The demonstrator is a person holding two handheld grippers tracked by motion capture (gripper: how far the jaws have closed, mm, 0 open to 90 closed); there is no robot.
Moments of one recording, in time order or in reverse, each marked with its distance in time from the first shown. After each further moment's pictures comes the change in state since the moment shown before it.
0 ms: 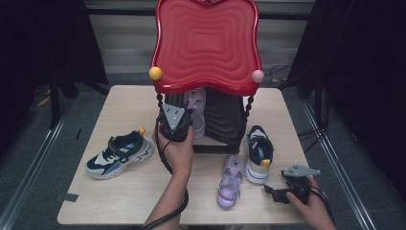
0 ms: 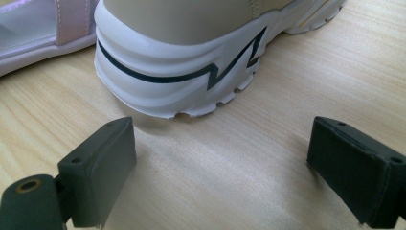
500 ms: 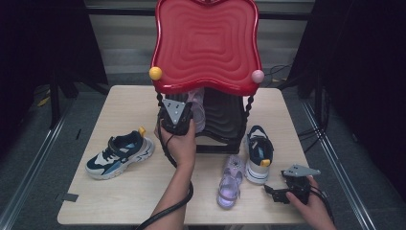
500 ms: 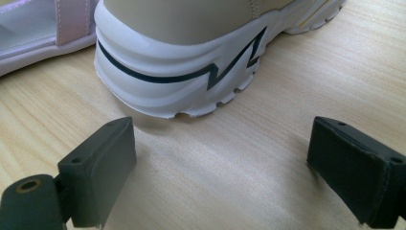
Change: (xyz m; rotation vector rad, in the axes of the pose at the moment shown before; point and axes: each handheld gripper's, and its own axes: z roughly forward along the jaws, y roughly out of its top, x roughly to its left) left arm 0.001 0.004 0.016 -0.040 0.056 0.005; right arm 0.000 0.000 0.000 0.000 0.000 -0.001
